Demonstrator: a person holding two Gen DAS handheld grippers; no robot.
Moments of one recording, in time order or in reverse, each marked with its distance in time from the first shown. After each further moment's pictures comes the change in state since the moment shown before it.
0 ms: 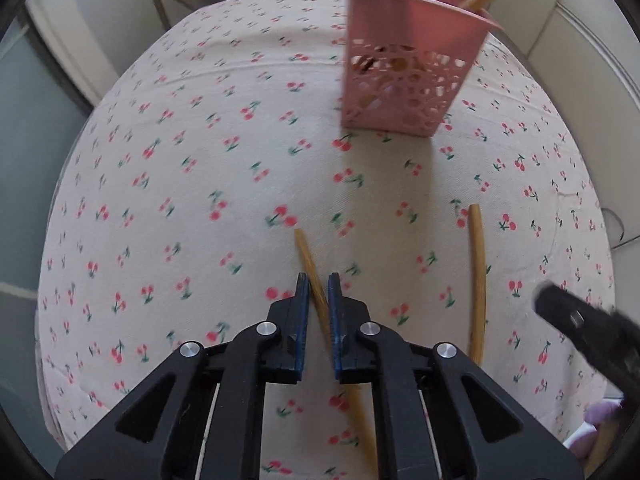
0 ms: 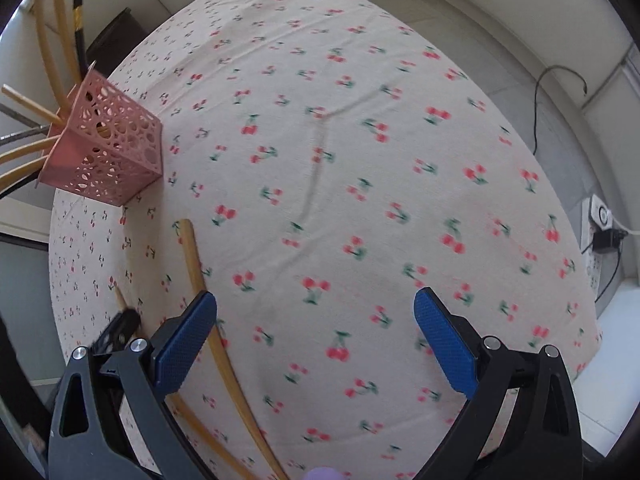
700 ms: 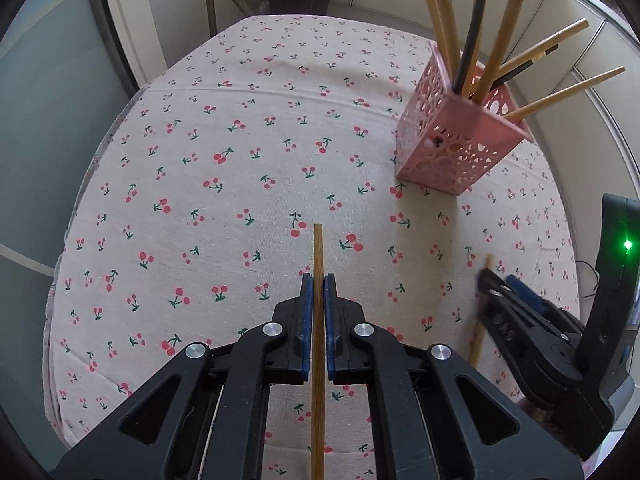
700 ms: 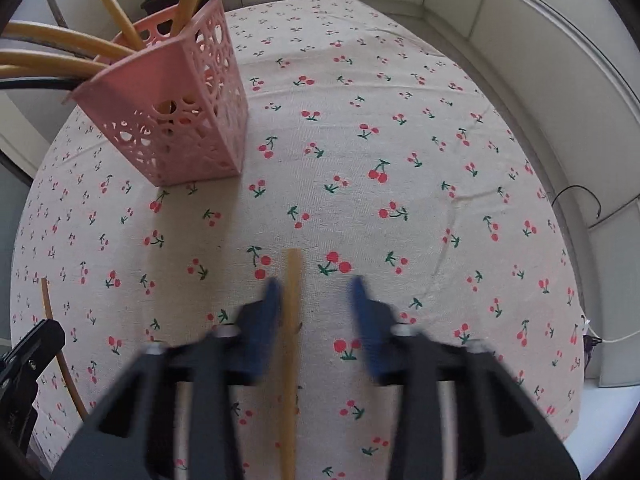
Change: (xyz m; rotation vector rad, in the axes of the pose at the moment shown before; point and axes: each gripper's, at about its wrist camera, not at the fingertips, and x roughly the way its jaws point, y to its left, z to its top) left arm -0.041 0.062 -0.007 -0.135 -0.065 -0.067; right arm 0.018 0.085 0.002 -0.303 -0.149 -0.113
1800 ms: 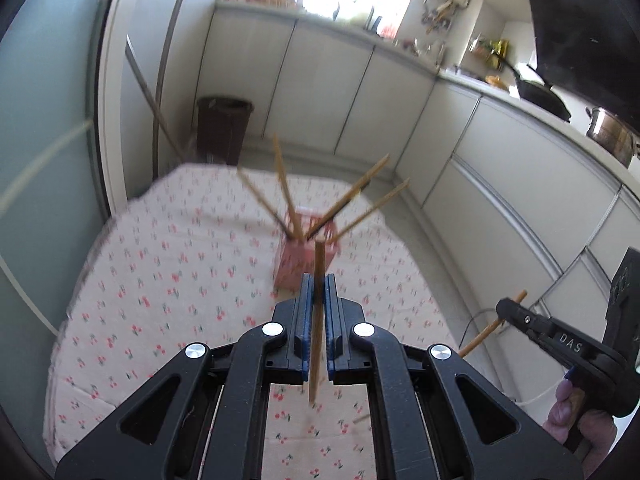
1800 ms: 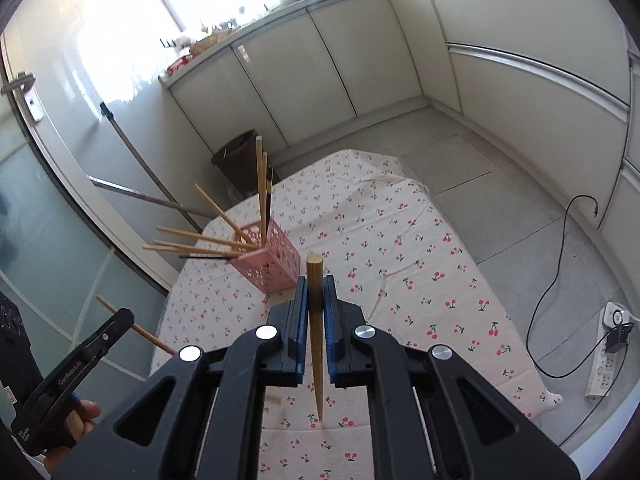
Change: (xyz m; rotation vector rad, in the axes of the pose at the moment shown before) left arm -0.174 -0.025 -0.039 0.098 -0.497 -0.301; right arm -0.196 -0.127 -0.052 0.199 -0.437 0.384
